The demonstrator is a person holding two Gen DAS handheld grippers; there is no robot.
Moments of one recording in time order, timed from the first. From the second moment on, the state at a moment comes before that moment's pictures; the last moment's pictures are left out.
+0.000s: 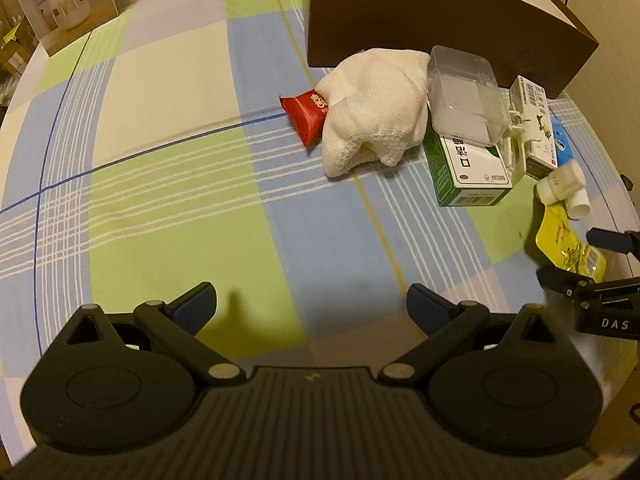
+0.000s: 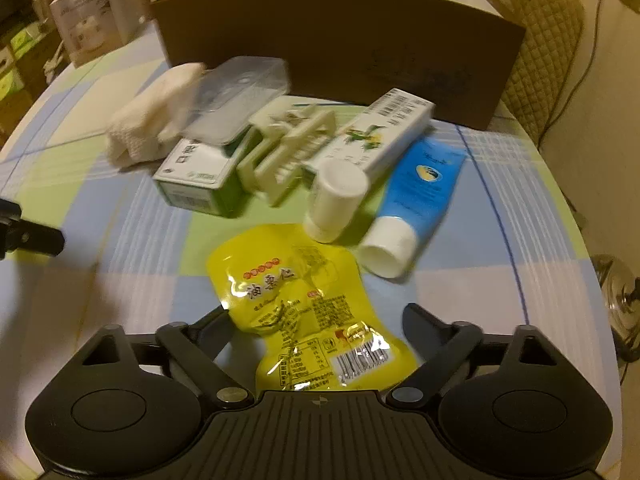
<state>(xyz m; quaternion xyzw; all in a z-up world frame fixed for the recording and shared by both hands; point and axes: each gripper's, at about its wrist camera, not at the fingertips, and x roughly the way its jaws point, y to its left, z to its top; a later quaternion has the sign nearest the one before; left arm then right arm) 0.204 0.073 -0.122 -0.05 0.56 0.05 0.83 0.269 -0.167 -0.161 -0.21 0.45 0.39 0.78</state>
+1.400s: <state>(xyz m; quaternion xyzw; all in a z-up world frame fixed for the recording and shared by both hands) 0.284 0.037 -0.105 0.04 0.49 -0.02 0.87 0.301 -0.221 -0.074 -0.05 0.44 0.42 0.79</state>
